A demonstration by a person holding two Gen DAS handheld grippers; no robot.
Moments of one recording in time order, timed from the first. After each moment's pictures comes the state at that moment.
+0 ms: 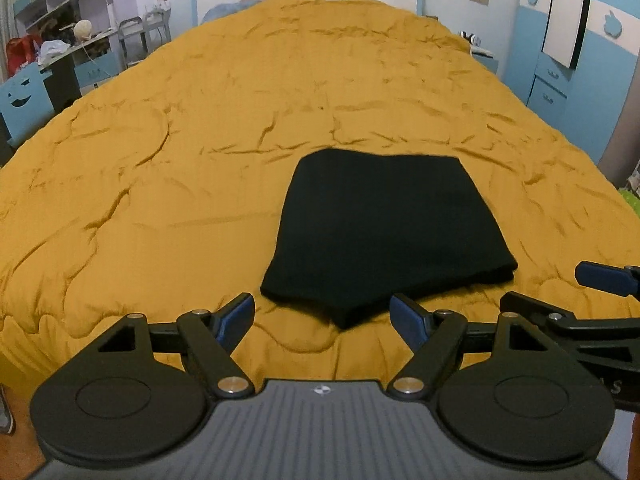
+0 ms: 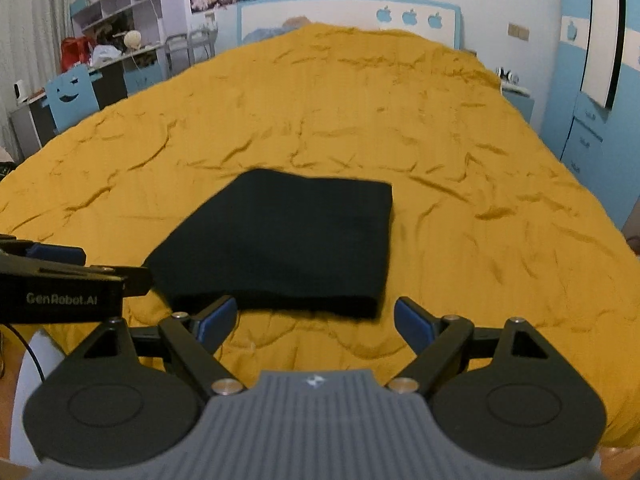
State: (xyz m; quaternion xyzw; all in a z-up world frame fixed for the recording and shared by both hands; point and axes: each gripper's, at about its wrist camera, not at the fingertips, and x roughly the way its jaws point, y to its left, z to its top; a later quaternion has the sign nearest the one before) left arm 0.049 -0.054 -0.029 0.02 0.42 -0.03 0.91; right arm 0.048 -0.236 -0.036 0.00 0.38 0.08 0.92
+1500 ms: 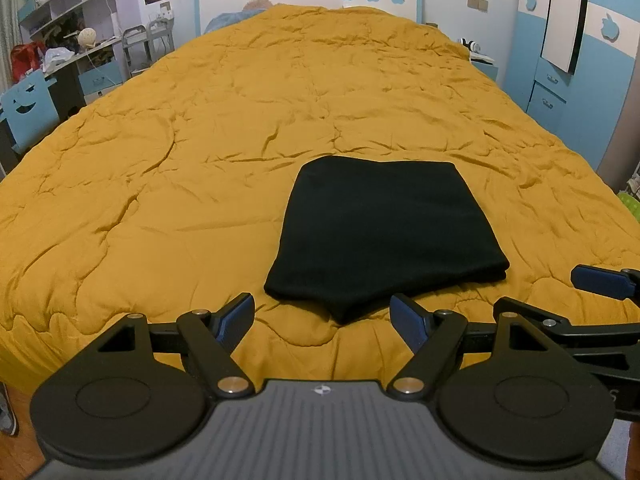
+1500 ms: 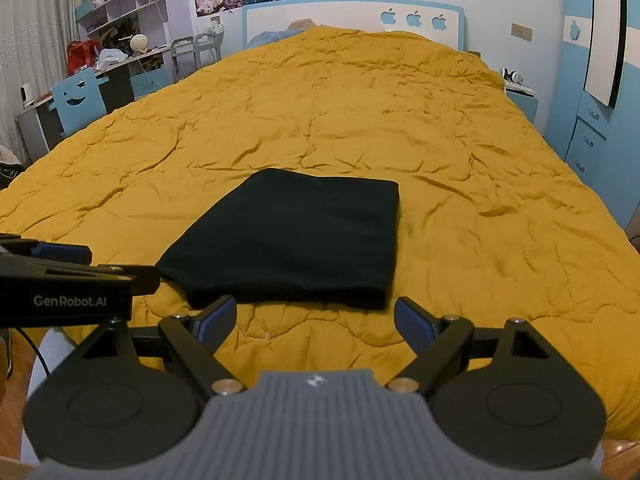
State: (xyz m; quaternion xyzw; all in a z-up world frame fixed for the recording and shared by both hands) left arm 0.034 -0.054 -0.018 0.03 0.40 -0.02 0.92; right arm 0.031 -0.237 -0.028 0.00 0.36 0.09 0.93
